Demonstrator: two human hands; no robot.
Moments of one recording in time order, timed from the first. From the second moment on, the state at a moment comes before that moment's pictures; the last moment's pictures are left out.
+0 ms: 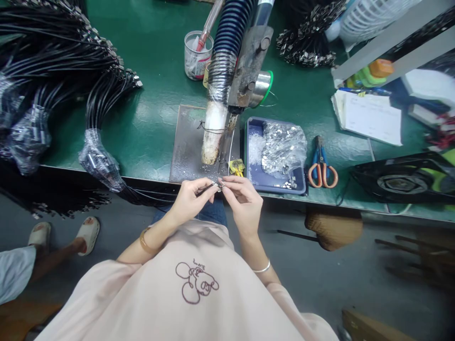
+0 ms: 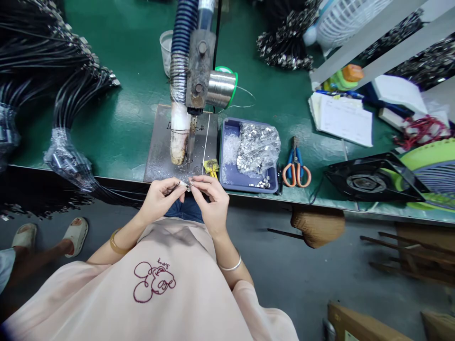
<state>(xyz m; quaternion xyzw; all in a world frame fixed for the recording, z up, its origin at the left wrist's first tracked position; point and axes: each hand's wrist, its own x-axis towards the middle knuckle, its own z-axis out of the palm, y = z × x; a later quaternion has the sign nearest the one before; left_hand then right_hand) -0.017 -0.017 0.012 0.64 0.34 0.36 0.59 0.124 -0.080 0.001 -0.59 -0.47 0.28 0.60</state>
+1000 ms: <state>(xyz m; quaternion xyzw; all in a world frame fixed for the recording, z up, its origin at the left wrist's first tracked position) -0.012 -0.012 0.009 0.50 0.35 0.38 0.69 0.126 -0.082 0.009 -0.57 -0.59 0.03 0.56</state>
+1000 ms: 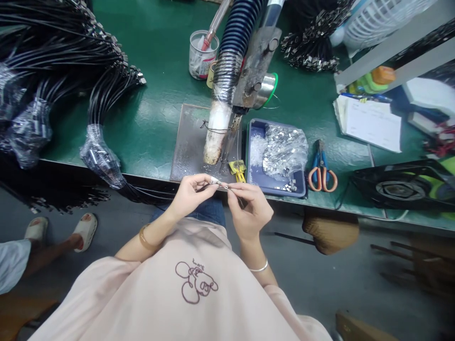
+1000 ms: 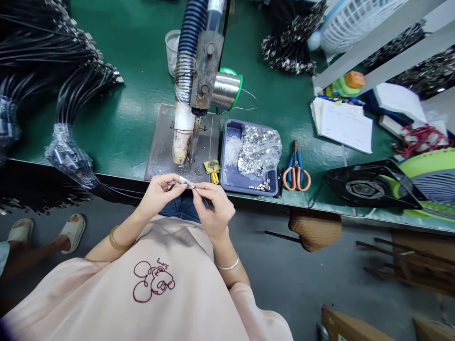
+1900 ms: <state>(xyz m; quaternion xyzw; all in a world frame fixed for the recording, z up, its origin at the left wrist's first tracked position) -0.005 0.000 0.013 0.49 0.37 0.39 0.69 0.129 -0.067 -0.005 -0.57 -0.64 -0.04 0.51</state>
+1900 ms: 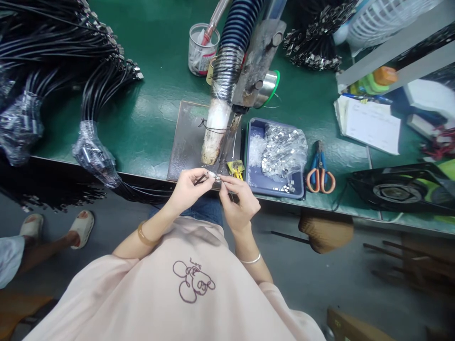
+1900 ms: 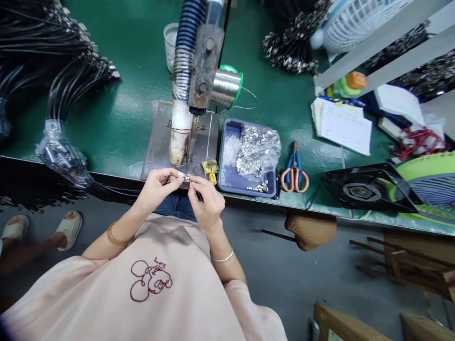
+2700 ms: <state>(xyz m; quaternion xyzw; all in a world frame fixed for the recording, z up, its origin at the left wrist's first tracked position) -0.002 0.001 0.021 0.51 0.39 0.40 0.65 0.124 -0.059 0.003 -0.58 -0.62 -0.04 0.52</state>
